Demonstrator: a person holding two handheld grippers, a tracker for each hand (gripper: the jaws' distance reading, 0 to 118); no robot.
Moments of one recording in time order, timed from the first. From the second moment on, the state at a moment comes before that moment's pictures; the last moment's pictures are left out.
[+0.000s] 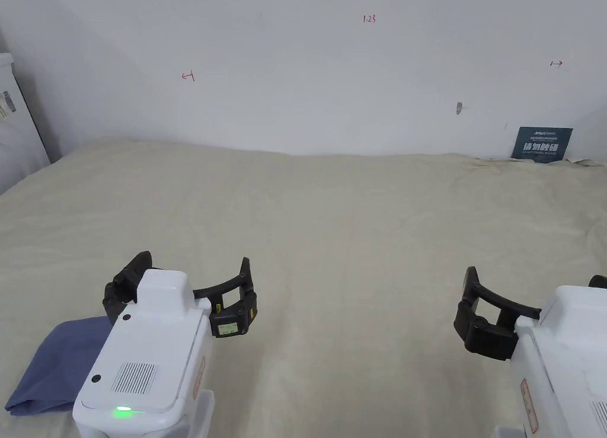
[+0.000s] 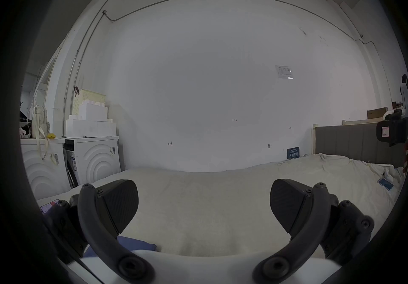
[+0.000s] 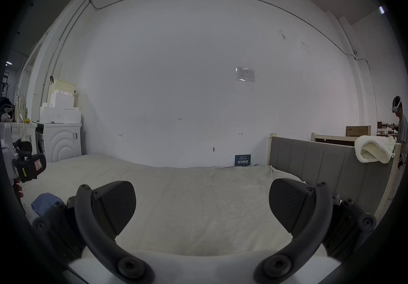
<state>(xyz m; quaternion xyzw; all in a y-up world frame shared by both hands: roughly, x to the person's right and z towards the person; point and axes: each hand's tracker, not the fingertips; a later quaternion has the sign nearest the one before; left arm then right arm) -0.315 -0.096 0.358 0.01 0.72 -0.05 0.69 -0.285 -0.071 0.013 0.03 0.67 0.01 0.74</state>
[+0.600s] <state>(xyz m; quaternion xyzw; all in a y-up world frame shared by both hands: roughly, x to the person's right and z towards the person) -0.314 -0.097 0.360 0.00 0.72 -0.05 0.69 -0.285 -0.070 0.016 0.03 0.67 0.01 0.74</state>
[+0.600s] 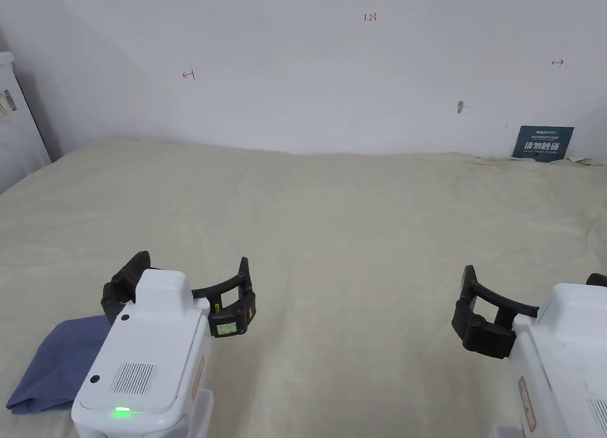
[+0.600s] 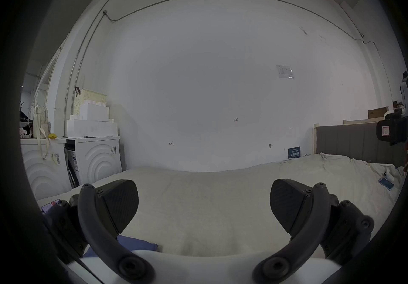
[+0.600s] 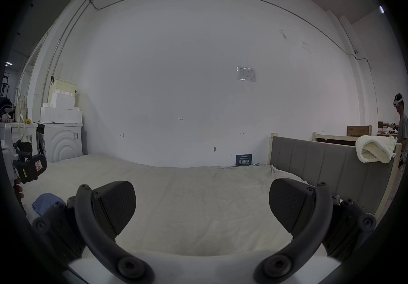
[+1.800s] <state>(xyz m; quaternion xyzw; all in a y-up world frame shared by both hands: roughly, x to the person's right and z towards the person) -0.311 -0.097 0.366 0.01 0.72 -0.04 0.69 -0.314 -0.035 0.019 -0.24 0.61 0.10 0.75</state>
